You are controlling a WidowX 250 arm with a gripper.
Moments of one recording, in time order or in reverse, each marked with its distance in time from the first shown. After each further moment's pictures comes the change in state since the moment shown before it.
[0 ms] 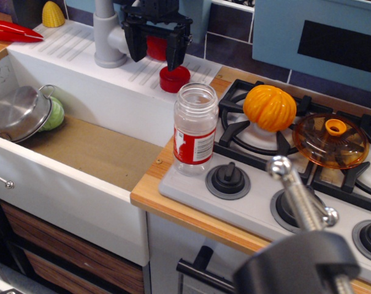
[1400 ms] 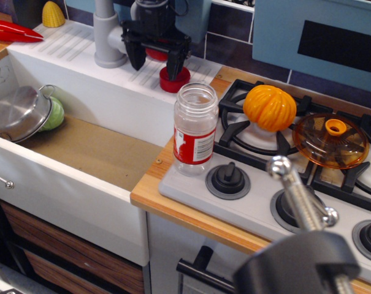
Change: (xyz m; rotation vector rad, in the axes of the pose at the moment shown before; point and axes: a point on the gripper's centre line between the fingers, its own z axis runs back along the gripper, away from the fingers) arm 0.023 0.007 -0.026 0.090 -0.184 0.078
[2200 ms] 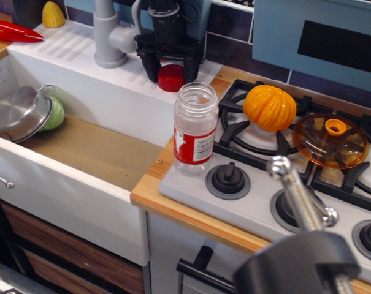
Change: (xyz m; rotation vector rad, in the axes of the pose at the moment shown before) arm 0.013 -0.012 -0.026 -0.112 0.038 0.071
